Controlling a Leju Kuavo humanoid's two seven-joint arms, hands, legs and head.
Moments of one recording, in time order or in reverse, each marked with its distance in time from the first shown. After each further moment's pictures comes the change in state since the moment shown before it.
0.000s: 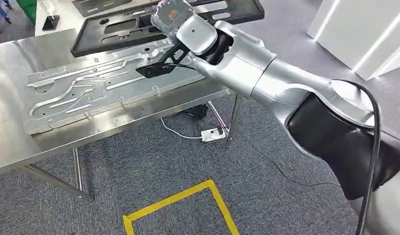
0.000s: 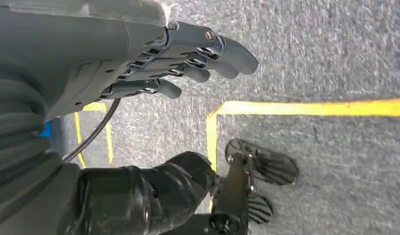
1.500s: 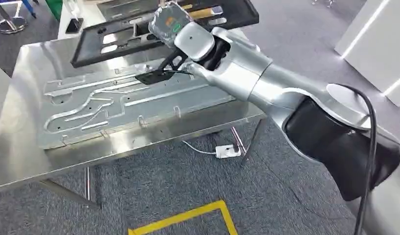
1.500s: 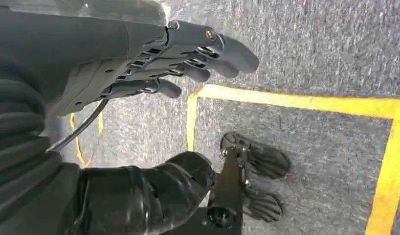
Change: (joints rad) left arm 0.001 -0.004 -0.010 0.000 0.041 -0.025 -0.002; right arm 0.026 -0.013 0.000 -0.003 0.019 -0.008 -0.019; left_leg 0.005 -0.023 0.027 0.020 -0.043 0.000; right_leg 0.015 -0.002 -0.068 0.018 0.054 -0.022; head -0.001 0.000
